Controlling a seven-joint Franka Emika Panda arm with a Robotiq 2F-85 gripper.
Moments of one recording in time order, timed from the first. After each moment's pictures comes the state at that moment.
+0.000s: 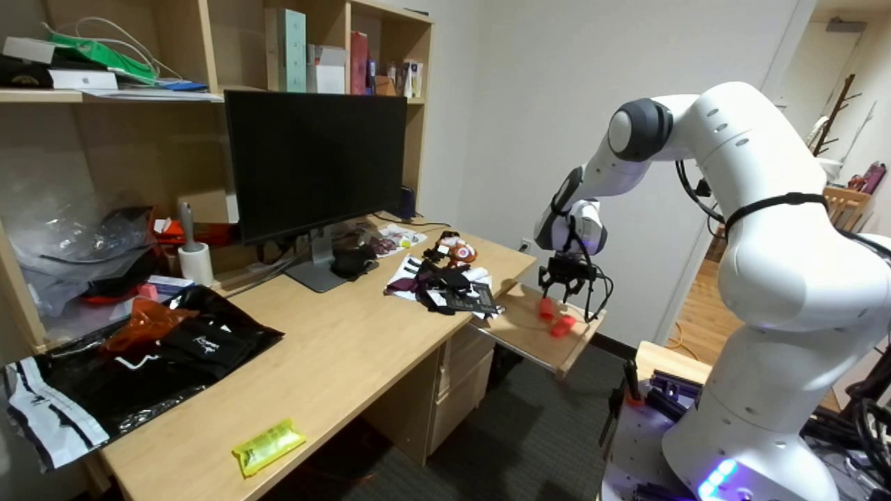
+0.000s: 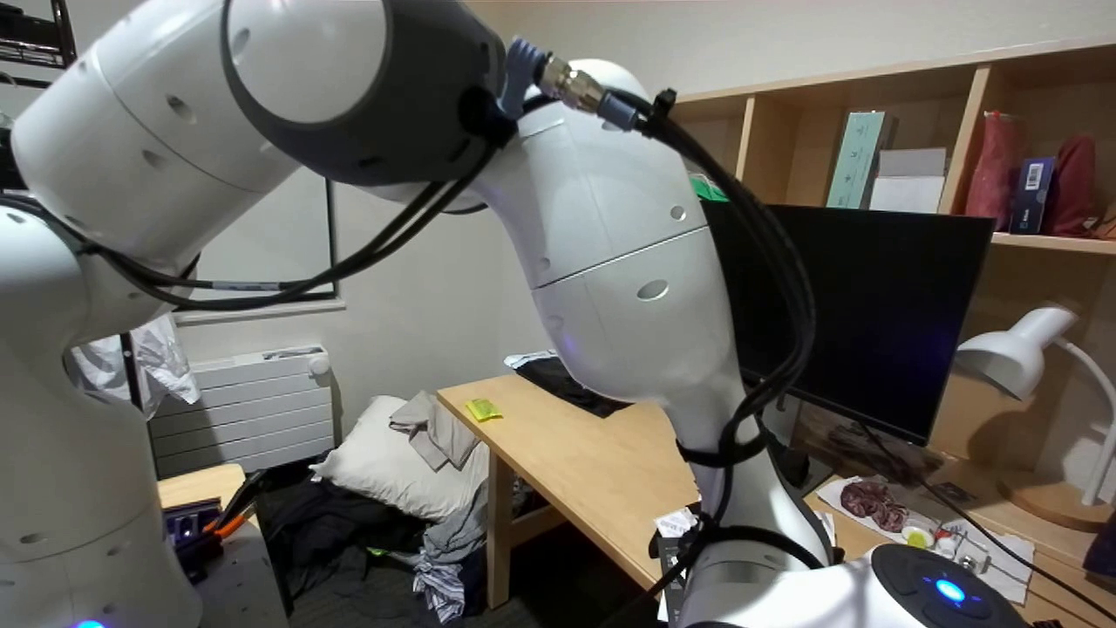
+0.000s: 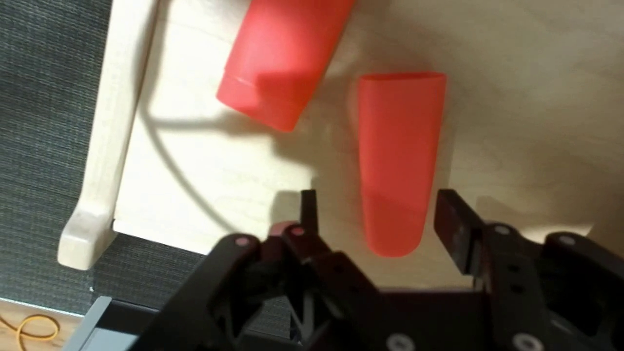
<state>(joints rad) -0.74 0.92 -0.17 -1.79 0.33 2.77 0.13</state>
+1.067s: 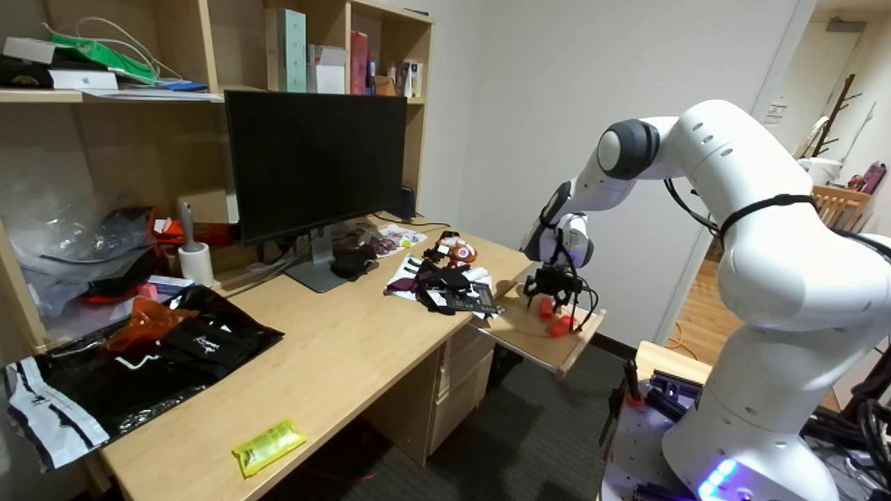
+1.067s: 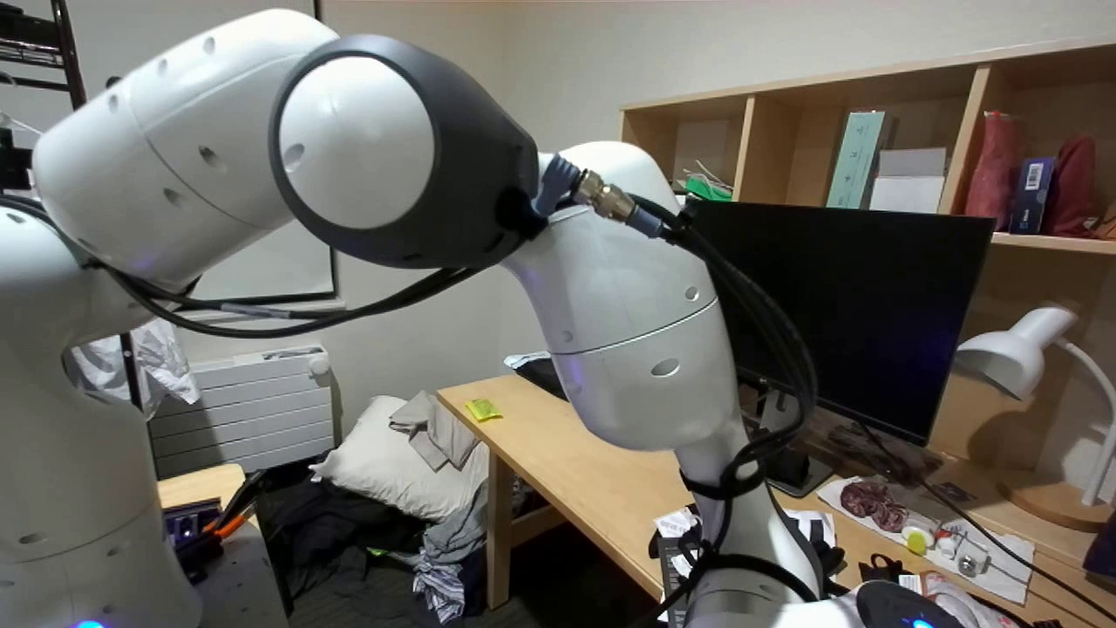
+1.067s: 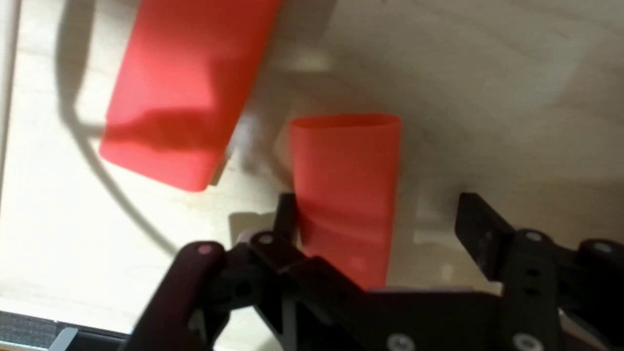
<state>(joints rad) -0.75 1.04 -0.12 -1.68 0.36 2.77 0.13</state>
